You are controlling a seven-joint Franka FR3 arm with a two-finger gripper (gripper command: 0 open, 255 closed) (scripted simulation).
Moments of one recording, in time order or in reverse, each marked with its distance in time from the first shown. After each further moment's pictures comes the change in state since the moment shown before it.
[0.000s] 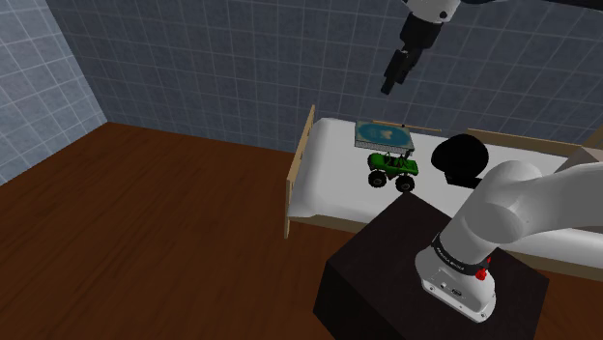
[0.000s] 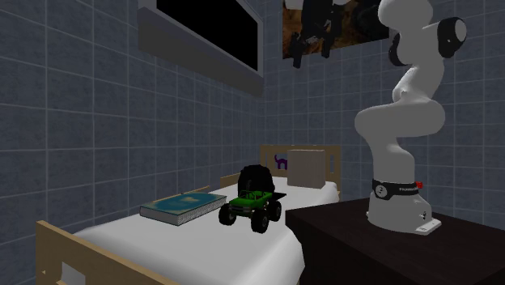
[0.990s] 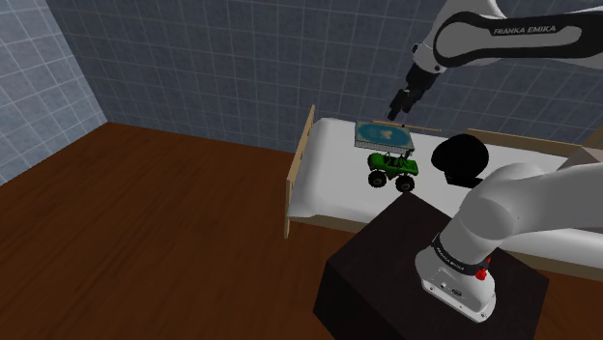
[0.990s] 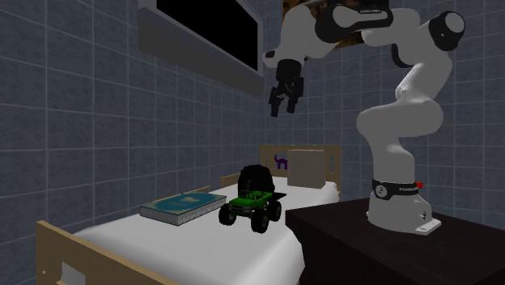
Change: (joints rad) arm -0.132 0.026 -0.214 -0.288 -0.093 0.339 -0.099
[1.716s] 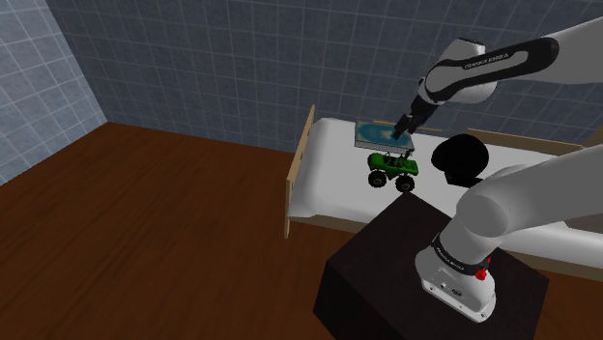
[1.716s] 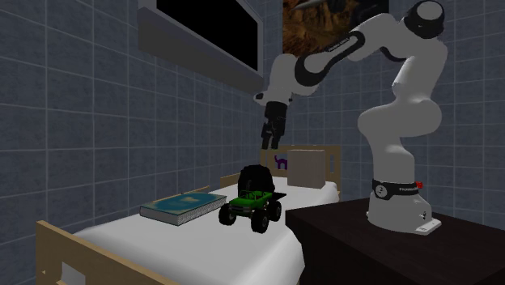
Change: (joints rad) arm -0.081 0.209 -0.218 -0.125 -0.037 0.352 -0.110
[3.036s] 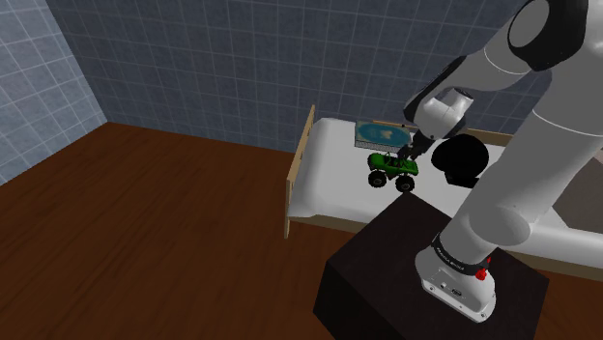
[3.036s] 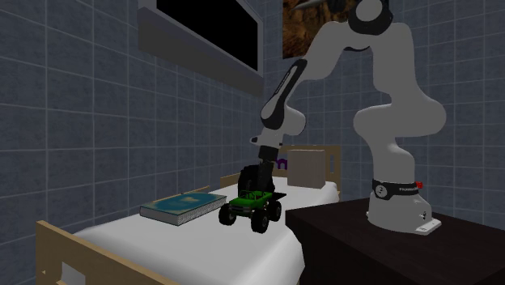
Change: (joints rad) arm 0.314 0.598 -0.440 0.061 0.756 0.416 -0.684
